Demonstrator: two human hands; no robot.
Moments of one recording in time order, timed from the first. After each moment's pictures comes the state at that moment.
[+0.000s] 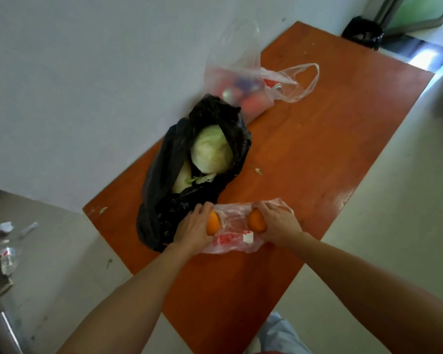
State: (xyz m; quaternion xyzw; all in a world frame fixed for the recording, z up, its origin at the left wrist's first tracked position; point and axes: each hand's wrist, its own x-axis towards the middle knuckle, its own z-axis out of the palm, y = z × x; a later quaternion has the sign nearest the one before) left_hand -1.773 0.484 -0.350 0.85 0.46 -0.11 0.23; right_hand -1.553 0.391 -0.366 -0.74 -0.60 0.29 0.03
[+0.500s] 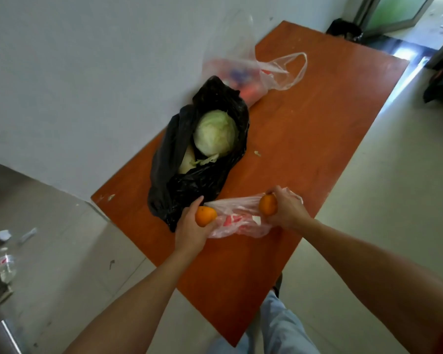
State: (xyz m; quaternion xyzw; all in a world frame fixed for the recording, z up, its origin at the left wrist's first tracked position) left_hand -1.828 0.421 -0.346 0.70 0.56 0.13 0.42; right_hand -1.575 0.340 -0.356 -0.80 -0.47 0.34 0.15
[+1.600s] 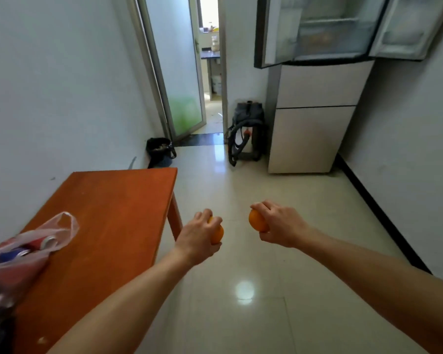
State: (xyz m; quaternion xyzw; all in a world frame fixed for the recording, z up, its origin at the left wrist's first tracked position) left_hand -1.271 0.227 -0.192 1.00 -0.01 0.04 0.07; right_hand -1.159 0.009 -0.180 -0.92 -0.40 0.01 0.06
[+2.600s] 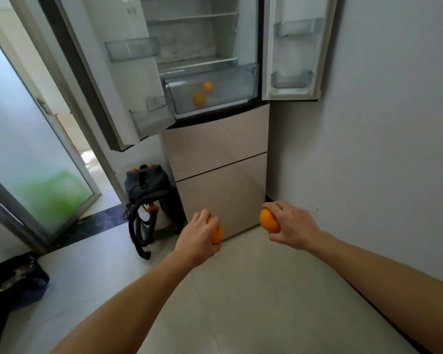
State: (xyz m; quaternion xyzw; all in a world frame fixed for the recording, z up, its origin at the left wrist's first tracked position) left_hand -0.494 0.083 -0.172 0.97 -0.24 0.07 0.05; right_hand -0.503 -0.185 -0.165 -0.99 -0.13 -0.05 0.06
